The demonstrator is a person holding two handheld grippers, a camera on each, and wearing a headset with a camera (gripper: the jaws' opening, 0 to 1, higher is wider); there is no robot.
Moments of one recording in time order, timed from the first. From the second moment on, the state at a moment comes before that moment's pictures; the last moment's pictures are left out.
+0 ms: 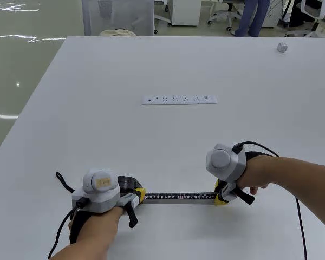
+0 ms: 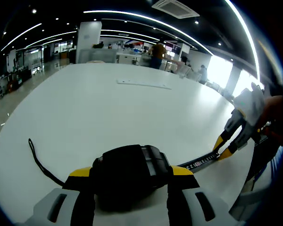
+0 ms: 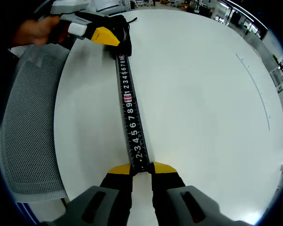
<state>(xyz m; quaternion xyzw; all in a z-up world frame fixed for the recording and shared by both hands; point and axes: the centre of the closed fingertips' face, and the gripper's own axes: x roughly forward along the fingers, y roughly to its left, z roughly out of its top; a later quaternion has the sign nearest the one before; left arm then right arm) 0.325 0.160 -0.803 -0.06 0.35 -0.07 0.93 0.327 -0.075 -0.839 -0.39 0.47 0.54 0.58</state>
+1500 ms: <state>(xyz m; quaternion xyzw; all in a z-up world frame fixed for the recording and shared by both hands) 0.324 0.160 -0.804 -0.07 0.35 -0.08 0.93 0.326 -0.057 -0.837 -0.38 0.47 0.54 0.58</state>
